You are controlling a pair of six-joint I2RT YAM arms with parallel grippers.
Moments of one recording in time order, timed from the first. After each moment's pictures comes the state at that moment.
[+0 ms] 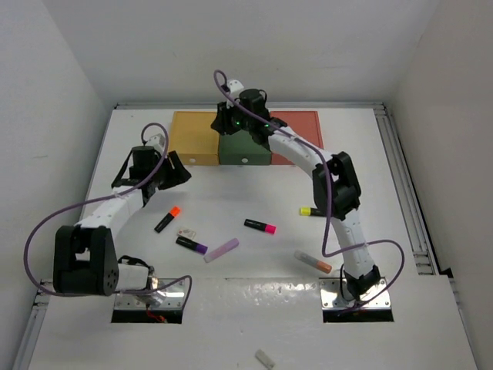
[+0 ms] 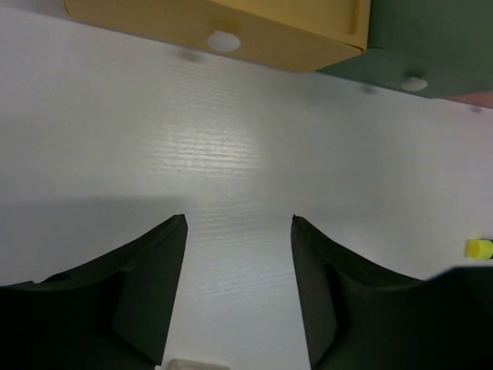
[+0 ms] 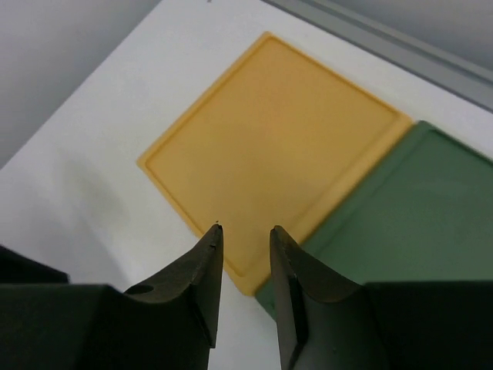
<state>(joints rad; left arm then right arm) -0.03 1.28 0.74 -0.11 0.24 -0.39 0.57 2.26 1.93 -0.03 -0.28 0.18</state>
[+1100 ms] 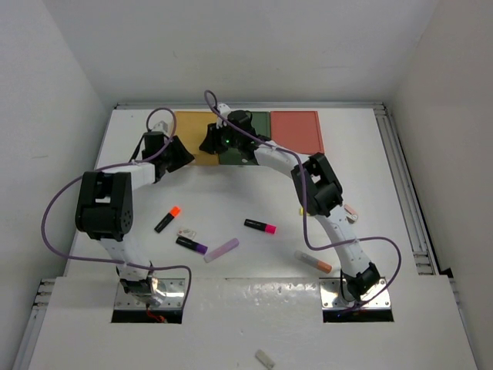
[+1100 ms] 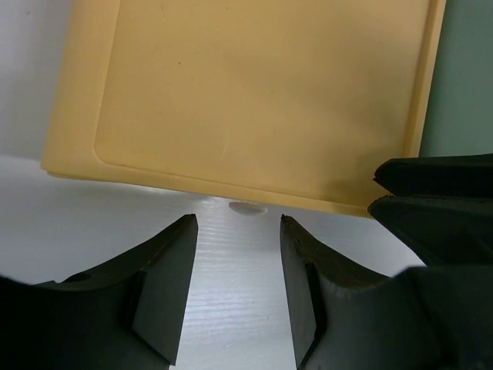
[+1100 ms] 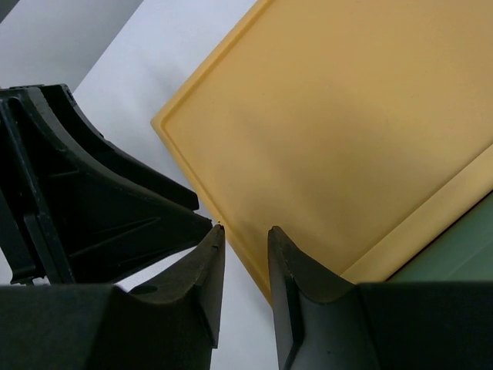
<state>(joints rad) -0.03 1.76 0.96 0.19 0.20 -0.53 0.63 2.47 1.93 0.15 -0.40 0.33</state>
